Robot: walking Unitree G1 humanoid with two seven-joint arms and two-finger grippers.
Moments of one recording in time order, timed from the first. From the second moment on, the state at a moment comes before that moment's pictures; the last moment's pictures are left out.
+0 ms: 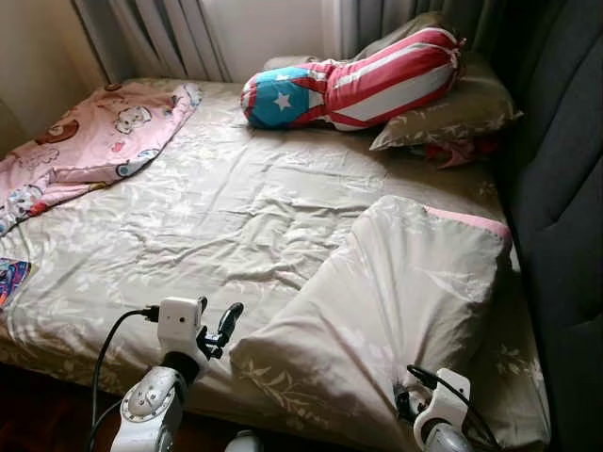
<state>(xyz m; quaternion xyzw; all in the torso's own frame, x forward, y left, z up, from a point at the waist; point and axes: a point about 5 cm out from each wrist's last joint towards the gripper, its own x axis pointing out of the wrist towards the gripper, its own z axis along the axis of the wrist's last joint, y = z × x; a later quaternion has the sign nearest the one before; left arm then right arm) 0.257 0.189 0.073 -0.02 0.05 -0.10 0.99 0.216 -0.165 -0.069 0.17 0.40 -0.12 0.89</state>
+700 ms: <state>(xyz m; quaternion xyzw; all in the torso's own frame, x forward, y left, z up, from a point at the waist) 0.244 0.190 0.080 -0.02 0.07 -0.11 0.99 0.225 -0.159 -0.063 0.15 0.39 -0.09 0.90</state>
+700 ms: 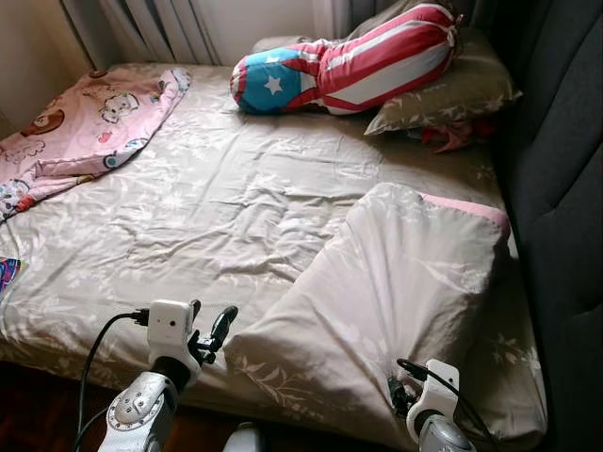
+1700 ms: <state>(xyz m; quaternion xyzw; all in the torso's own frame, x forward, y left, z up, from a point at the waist) 0.264 0.177 0.077 -0.03 0.05 -0.11 0.99 0.232 -0.198 -0.054 0.07 0.36 -0.15 0.92</state>
